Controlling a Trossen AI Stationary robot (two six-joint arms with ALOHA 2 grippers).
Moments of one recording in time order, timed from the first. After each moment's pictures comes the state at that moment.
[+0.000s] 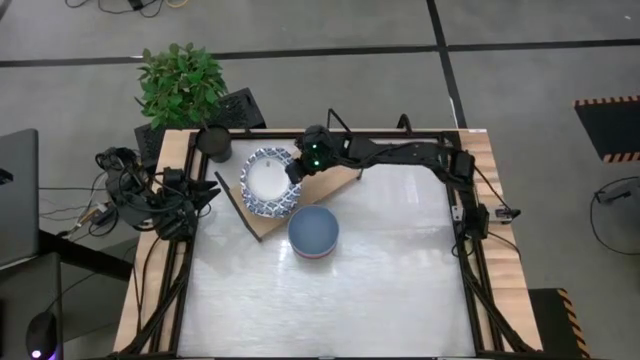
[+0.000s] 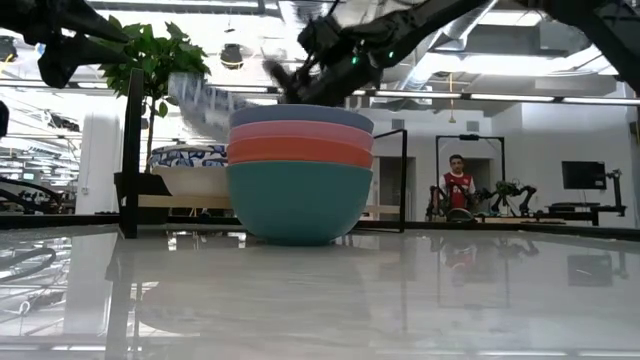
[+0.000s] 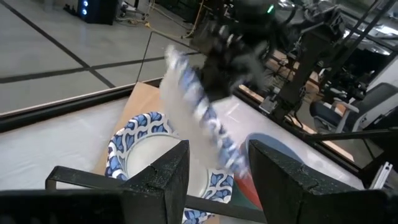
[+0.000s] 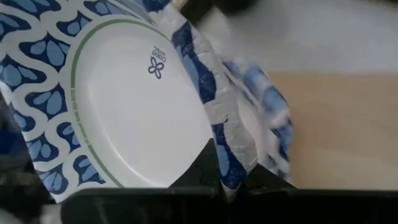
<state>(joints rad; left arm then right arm) -0.82 0.17 0.57 -0.82 -1.22 -0.85 -0.30 2.06 1.65 -0.18 -0.20 0.64</state>
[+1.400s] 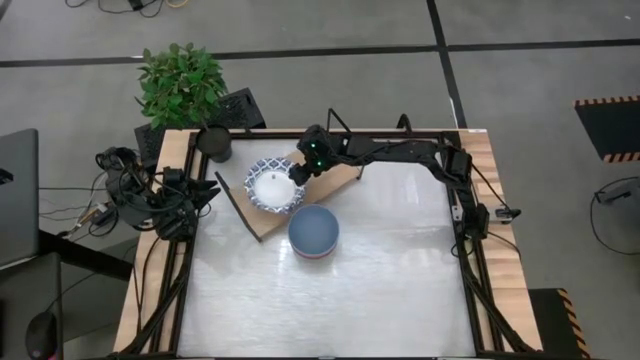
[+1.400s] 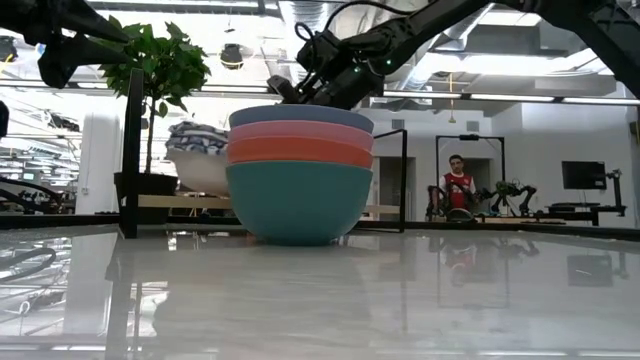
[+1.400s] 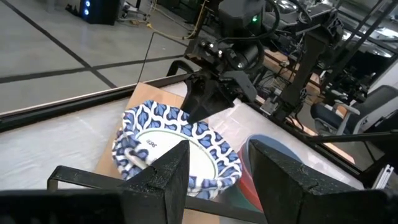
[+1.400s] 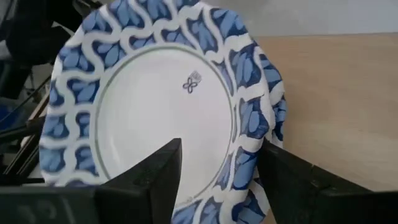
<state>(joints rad) -0.82 0.17 0.57 -0.82 -1.23 -0.86 -0.33 2.09 1.66 -0.29 -0.25 0.60</state>
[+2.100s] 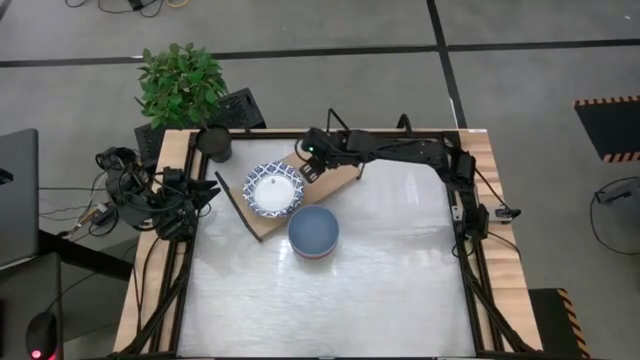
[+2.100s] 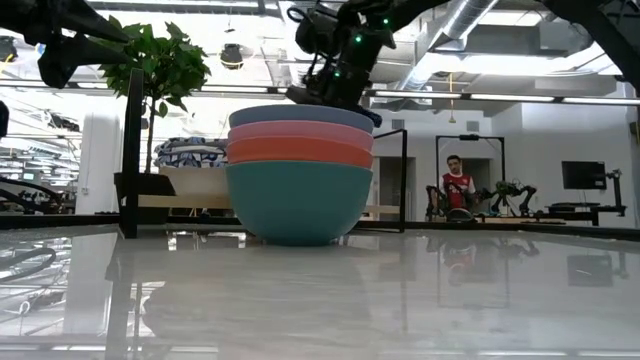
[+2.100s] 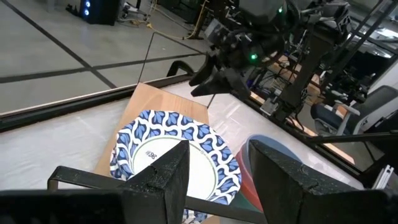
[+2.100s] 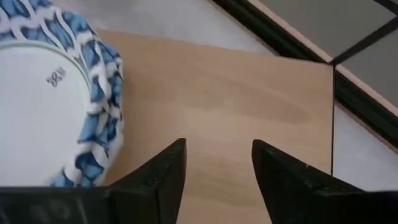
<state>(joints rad) -0.82 0.17 0.57 -0.82 -1.23 -0.86 -0.28 2.05 1.82 -0.78 0.29 0.46</state>
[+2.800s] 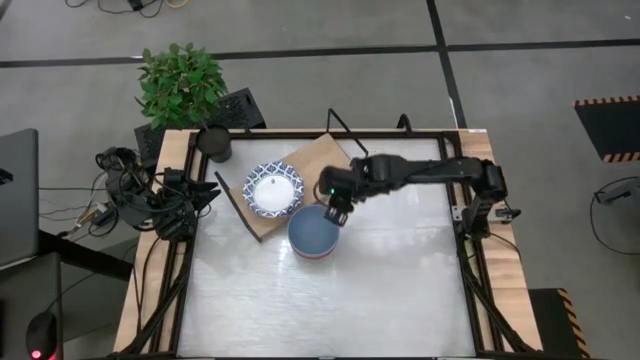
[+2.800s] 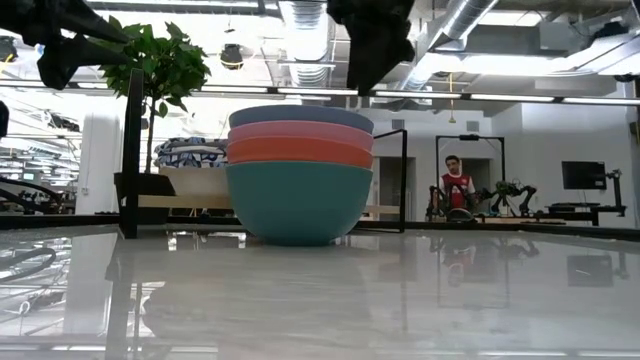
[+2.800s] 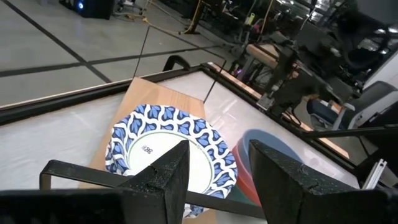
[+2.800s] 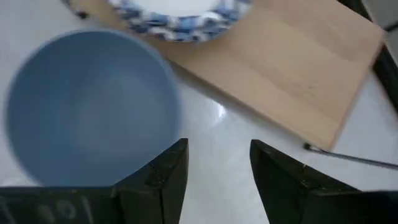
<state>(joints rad) -0.82 0.17 0.57 -0.83 -1.20 -0.88 0.00 1.83 1.80 -1.11 0.26 0.39</state>
